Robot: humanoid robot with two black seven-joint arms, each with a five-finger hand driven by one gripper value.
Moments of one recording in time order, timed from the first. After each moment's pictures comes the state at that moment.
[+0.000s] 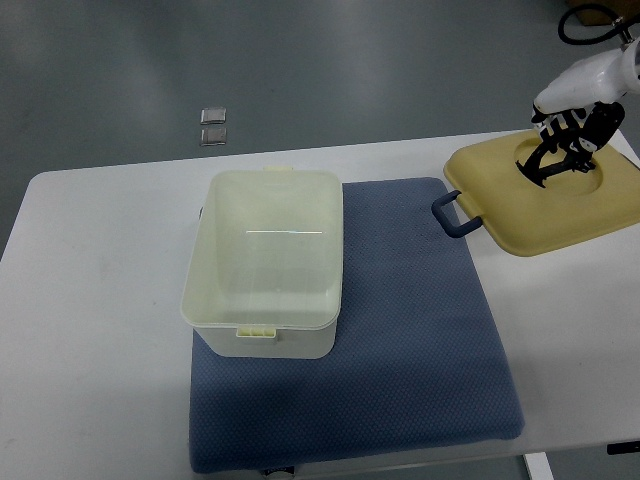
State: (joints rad) left arm -0.01 0.00 -0.02 -0.26 0.02 -0.08 0.01; right arm 1.50 -0.84 -0.06 1.18 -1.76 0.61 0.28
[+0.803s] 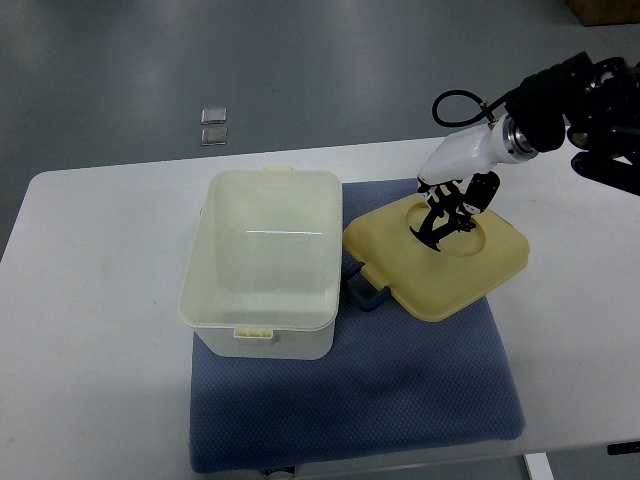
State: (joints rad) left arm -0.01 0.00 -0.02 -0.25 0.02 -0.08 0.01; right arm 1.40 -0.57 -0.05 1.19 -1.74 0.50 0.28
